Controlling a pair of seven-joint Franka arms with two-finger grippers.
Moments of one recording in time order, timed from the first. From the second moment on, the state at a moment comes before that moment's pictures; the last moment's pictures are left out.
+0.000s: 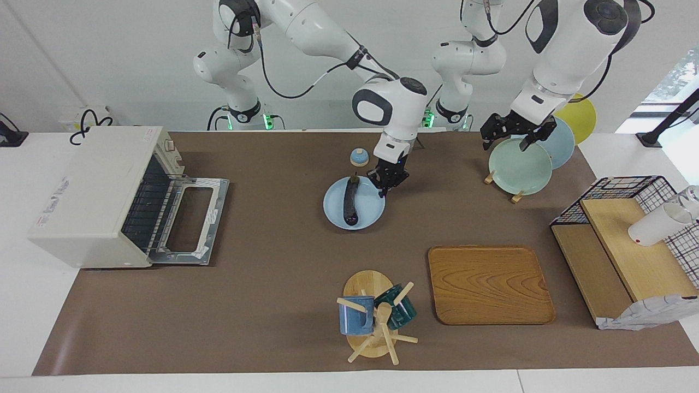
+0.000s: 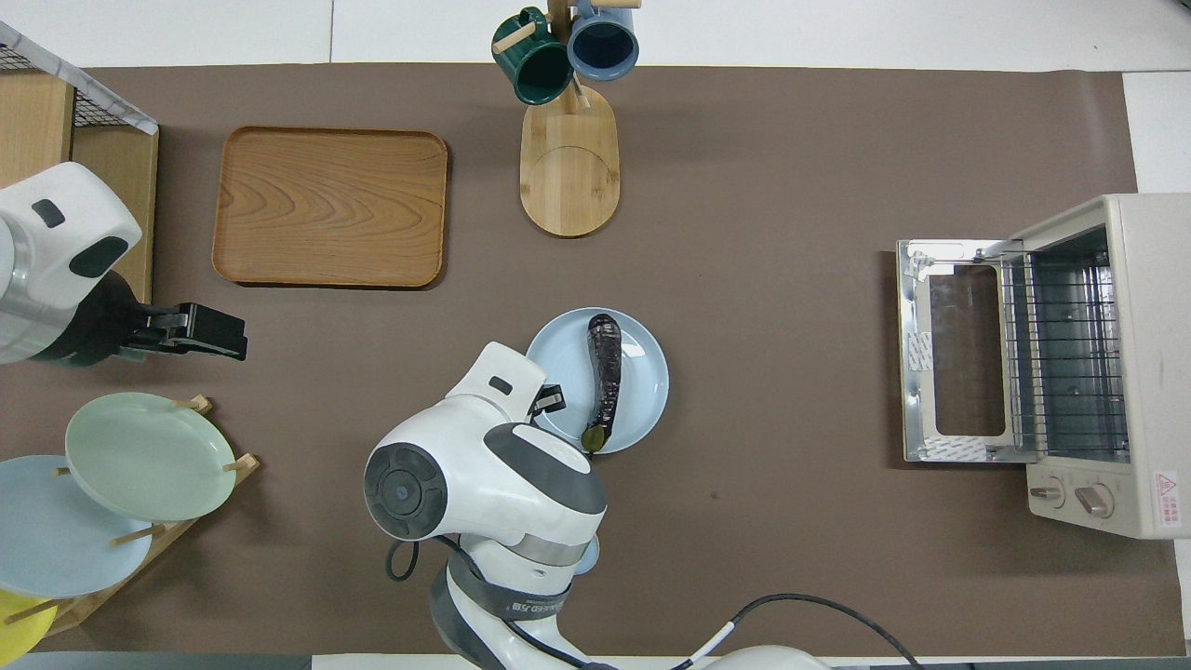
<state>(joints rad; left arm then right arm) -0.14 -0.10 -0.03 -1.78 -0.06 1.59 -0.08 0.80 0.42 0.06 -1.66 -0.36 2.06 0.84</state>
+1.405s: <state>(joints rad) -0.13 -0.11 -0.04 -1.78 -0.06 1.59 -0.08 -0.06 -0.04 0.05 -2.16 -0.33 2.11 0.00</state>
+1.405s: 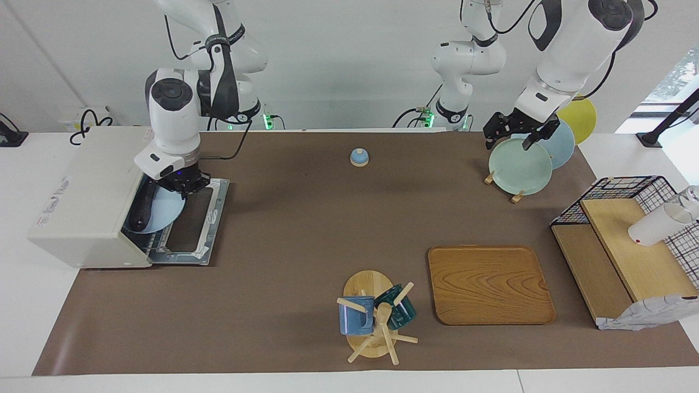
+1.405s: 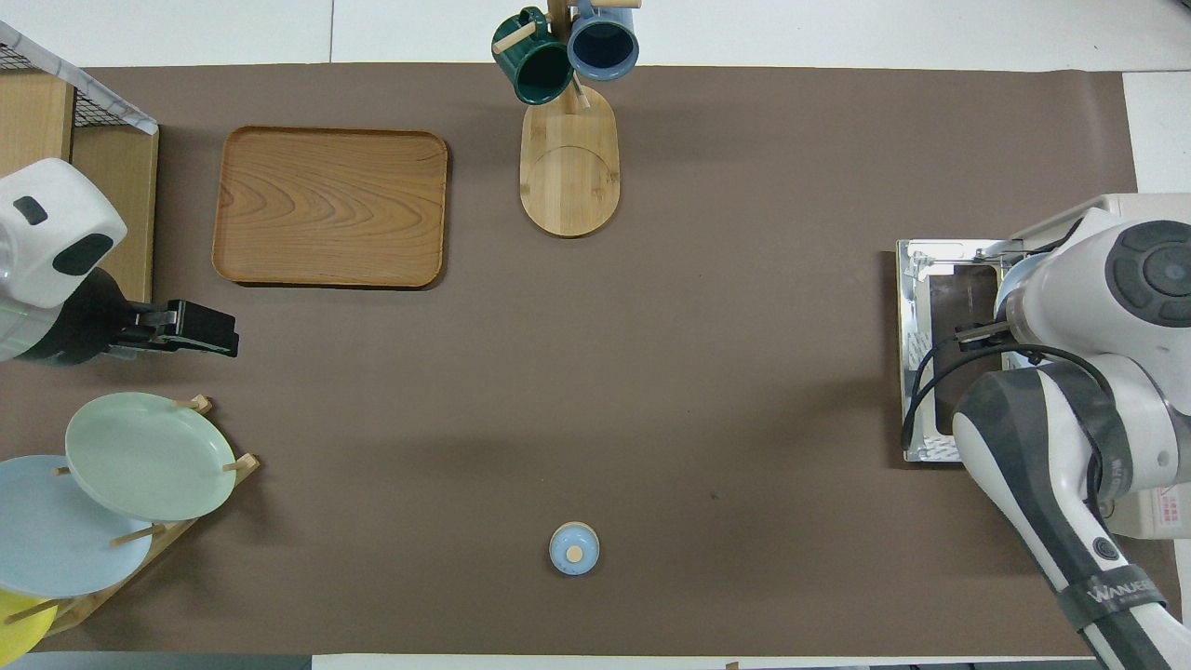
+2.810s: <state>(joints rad) -0.11 -0.09 -0.06 -1.70 -0.03 1.53 -0.08 0.05 0.00 0.07 -2.16 -0.13 2.20 0.07</state>
